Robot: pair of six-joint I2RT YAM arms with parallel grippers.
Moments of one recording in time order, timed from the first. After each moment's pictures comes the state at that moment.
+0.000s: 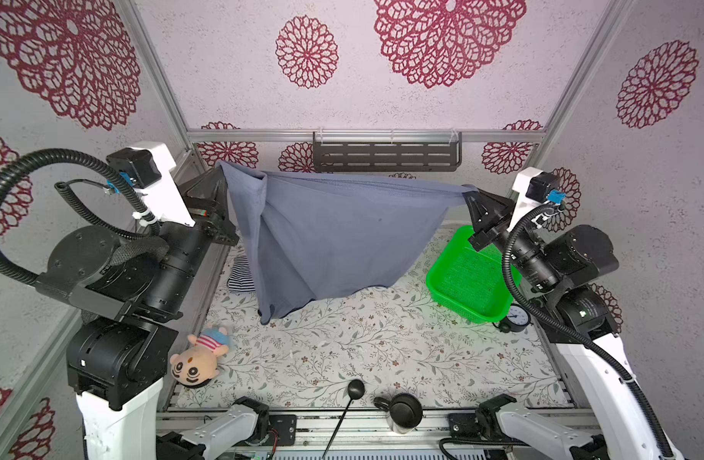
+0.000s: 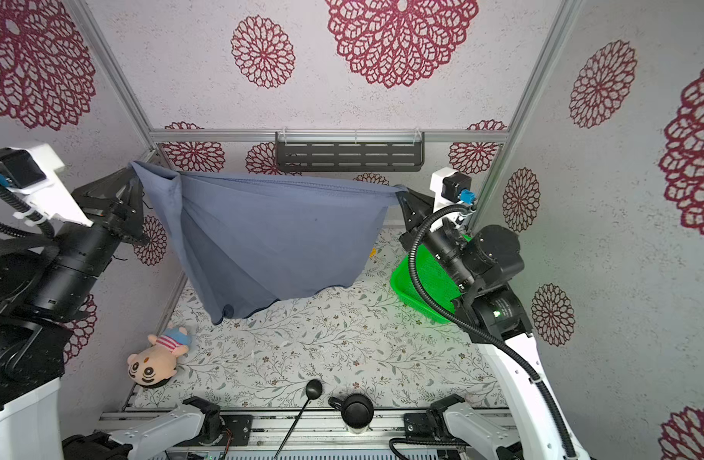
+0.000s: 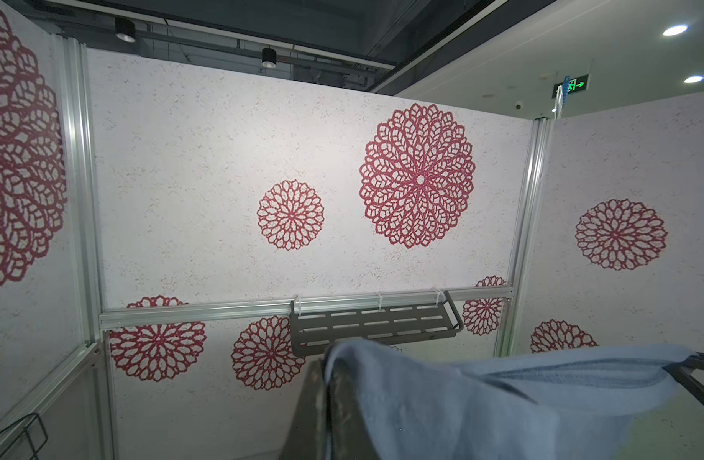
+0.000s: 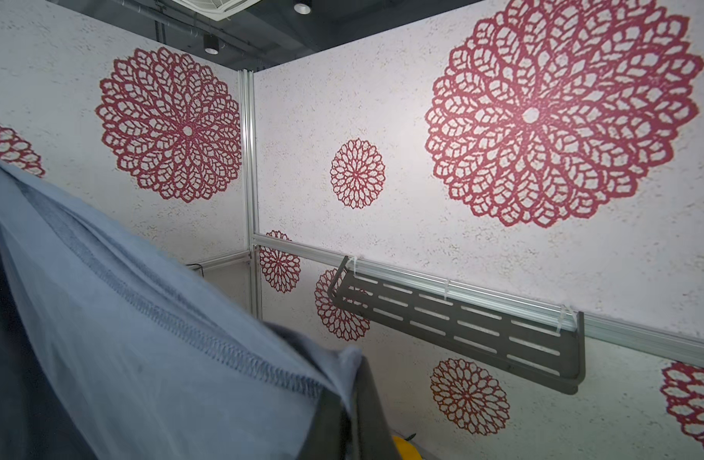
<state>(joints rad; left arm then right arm) -0.31 1.14 2.05 -0.66 -0.10 -0.04 0.39 1.08 1.53 -0.19 -0.21 0.07</state>
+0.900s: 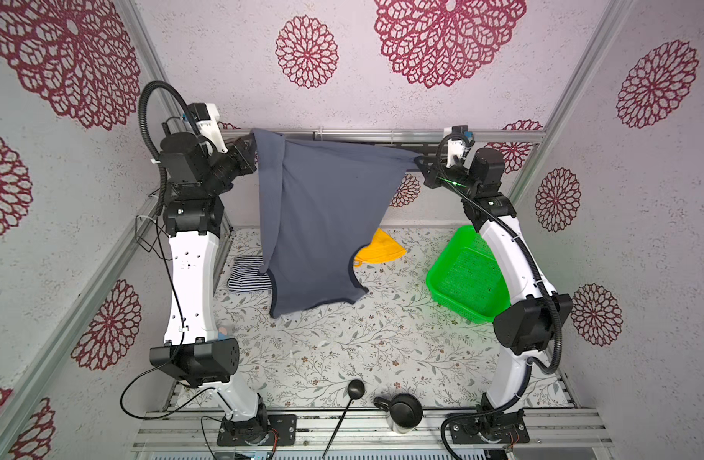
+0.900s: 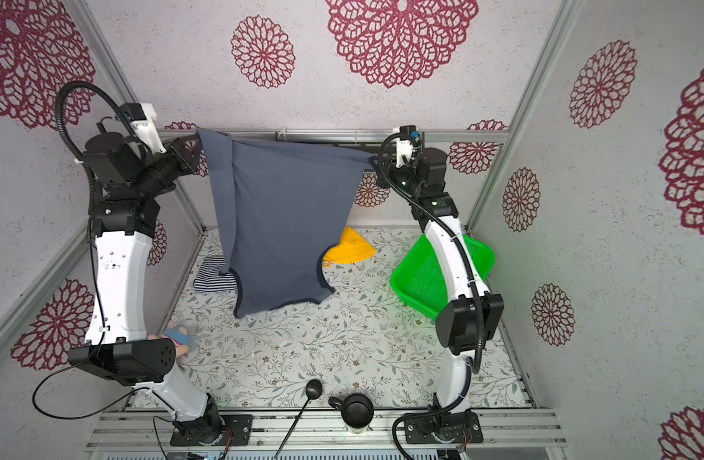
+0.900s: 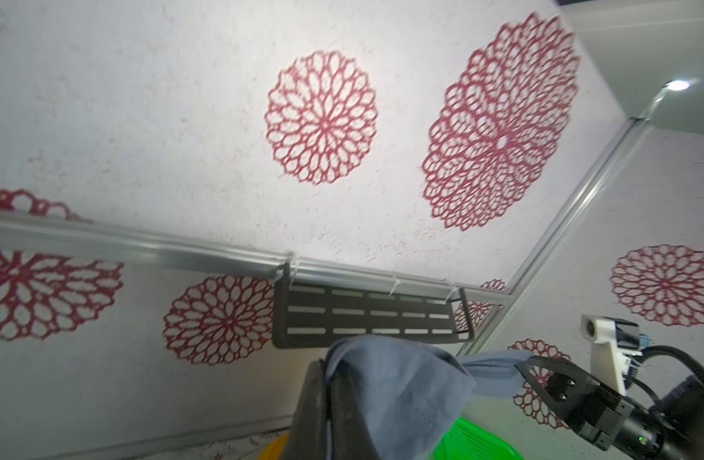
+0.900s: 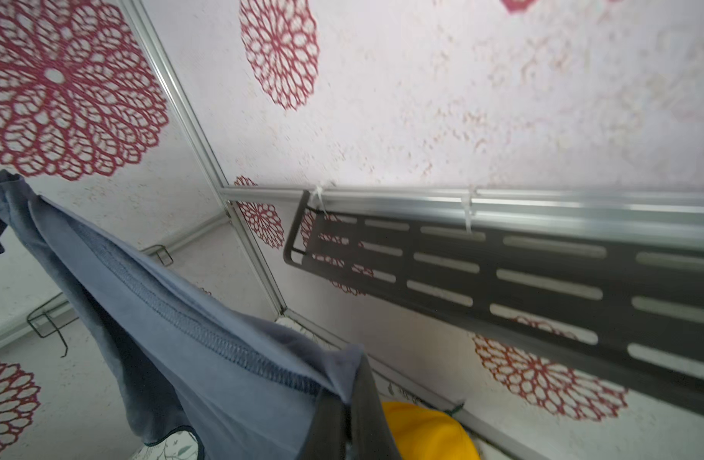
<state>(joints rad) 0.10 1.72 2.23 -0.33 0.46 -0.46 0.19 1.92 2.17 -0.13 -0.55 0.32</state>
